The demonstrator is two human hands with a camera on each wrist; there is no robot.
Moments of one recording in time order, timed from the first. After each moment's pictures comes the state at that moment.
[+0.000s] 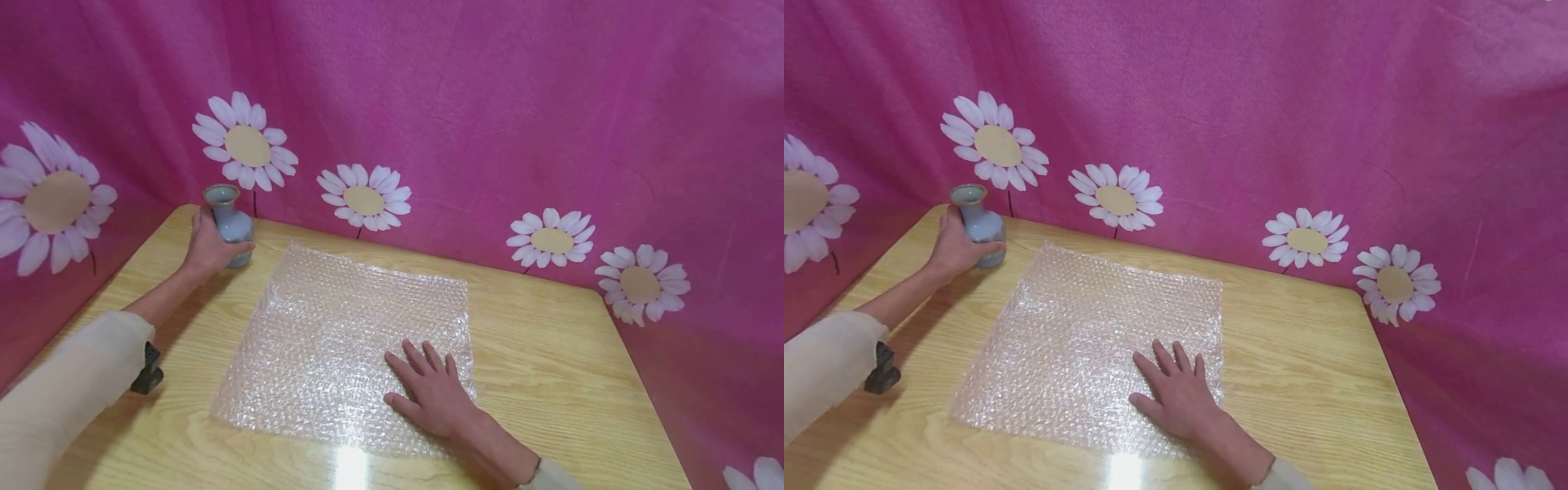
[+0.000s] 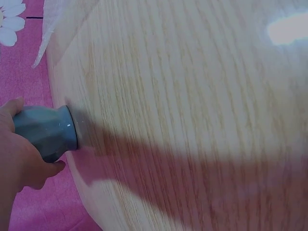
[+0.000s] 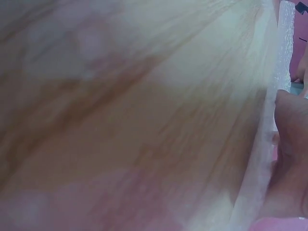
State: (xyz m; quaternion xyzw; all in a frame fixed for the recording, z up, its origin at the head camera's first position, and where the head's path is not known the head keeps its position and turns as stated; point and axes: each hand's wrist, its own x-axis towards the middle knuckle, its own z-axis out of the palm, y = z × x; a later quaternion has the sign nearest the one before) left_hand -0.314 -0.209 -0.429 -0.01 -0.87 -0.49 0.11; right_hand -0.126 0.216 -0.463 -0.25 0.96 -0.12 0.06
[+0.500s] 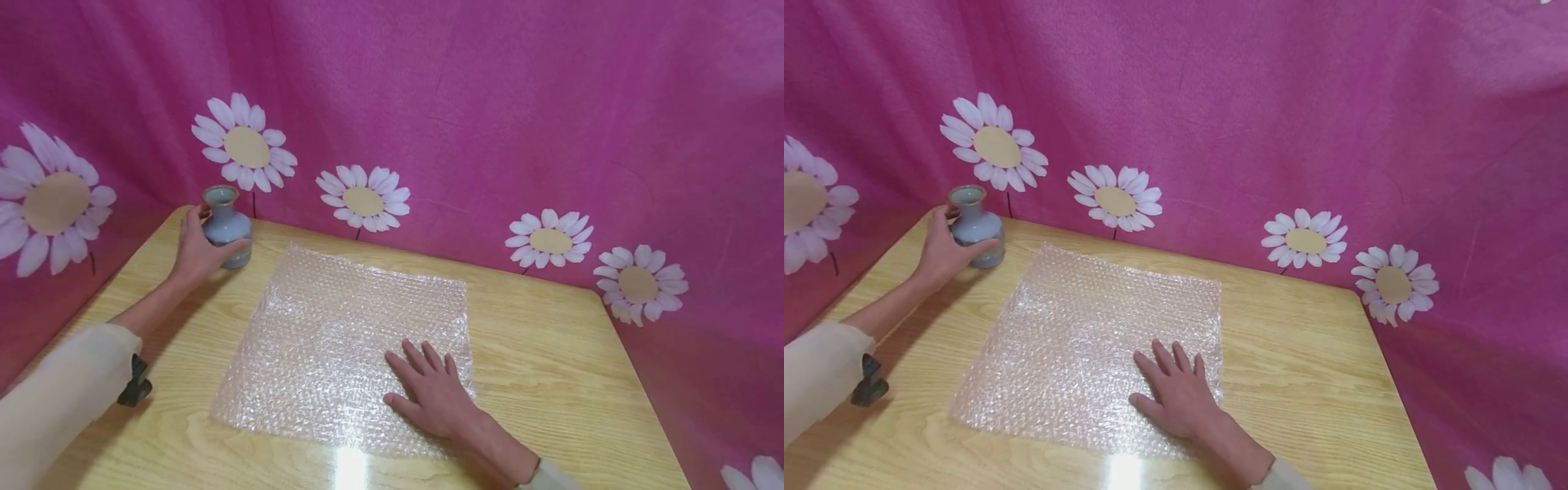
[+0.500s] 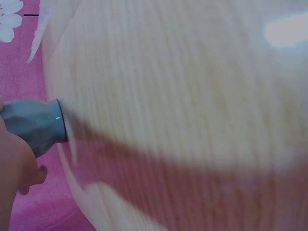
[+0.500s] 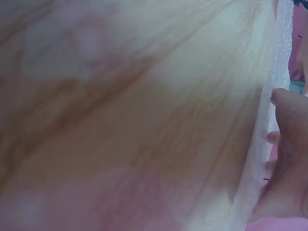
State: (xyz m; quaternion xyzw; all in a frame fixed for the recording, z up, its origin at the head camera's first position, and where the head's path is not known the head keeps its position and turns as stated) left_hand -0.306 -0.216 -0.435 0.00 -0.85 -0.50 0.18; right_hand -0.126 0.216 -0.461 -0.25 0.96 -0.12 0.06
